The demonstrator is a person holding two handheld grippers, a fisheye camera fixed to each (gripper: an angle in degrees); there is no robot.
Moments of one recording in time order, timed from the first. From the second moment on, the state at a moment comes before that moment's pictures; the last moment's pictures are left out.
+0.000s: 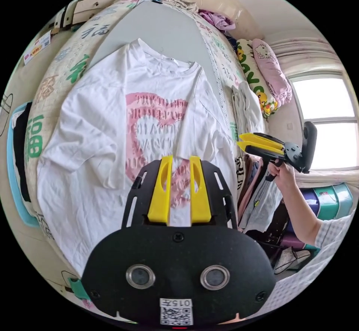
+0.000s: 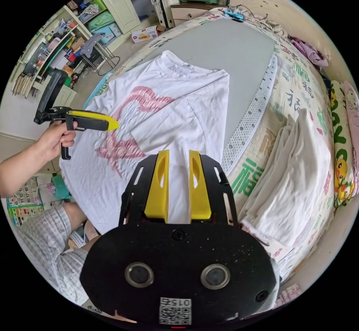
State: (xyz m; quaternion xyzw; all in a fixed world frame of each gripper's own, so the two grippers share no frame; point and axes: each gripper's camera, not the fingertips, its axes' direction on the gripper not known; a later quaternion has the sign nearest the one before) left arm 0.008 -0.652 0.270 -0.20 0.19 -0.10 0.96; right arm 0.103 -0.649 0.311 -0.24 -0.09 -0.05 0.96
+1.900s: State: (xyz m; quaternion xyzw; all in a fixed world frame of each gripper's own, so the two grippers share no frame) left arm -0.073 -0.619 0.190 -0.13 0.09 -0.17 0.97; right arm 0.027 -0.674 0.442 -0.17 -0.27 0.14 0.94
